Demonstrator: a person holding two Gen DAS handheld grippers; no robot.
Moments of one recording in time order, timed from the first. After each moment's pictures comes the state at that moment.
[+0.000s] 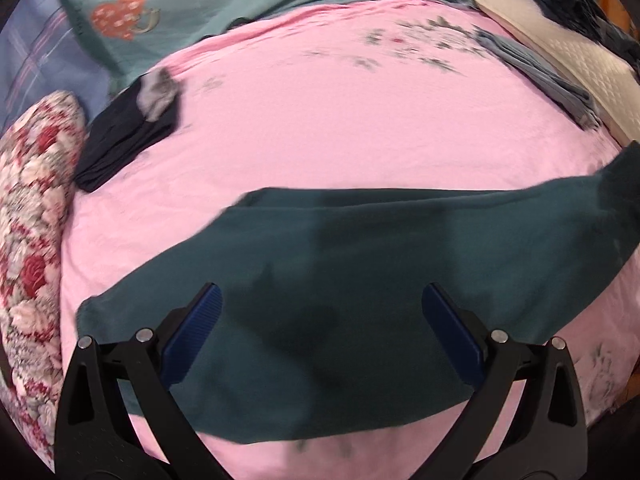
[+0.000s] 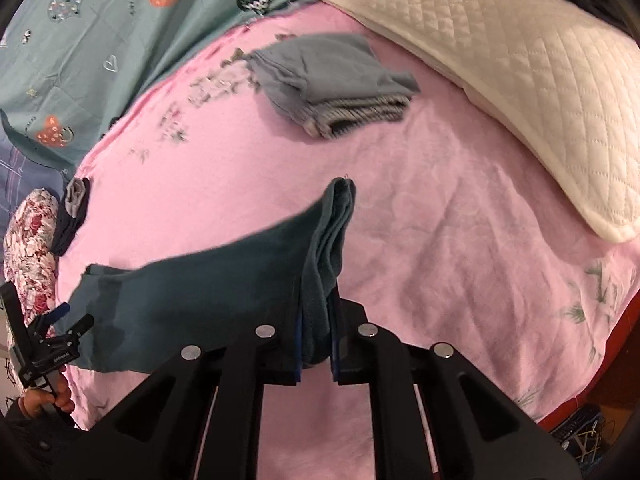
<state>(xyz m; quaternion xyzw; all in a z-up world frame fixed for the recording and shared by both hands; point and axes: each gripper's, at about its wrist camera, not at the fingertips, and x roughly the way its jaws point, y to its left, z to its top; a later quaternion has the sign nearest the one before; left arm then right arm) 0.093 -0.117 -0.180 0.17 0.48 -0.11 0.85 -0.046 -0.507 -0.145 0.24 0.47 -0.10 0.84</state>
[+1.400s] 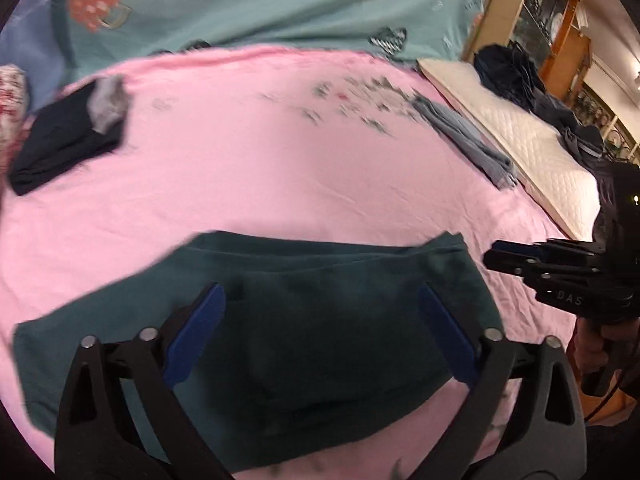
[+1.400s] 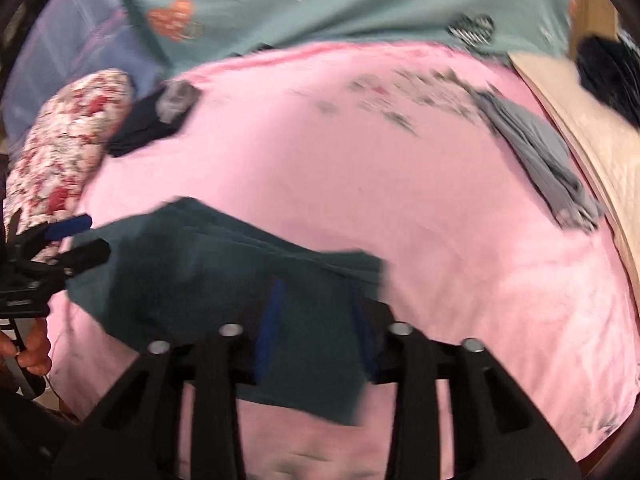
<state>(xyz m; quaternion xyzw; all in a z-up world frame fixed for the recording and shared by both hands) 0.119 -0.097 -0.161 0.03 0.46 -0.28 0.84 0.047 -0.302 -0.161 0.08 0.49 0.02 0.87</state>
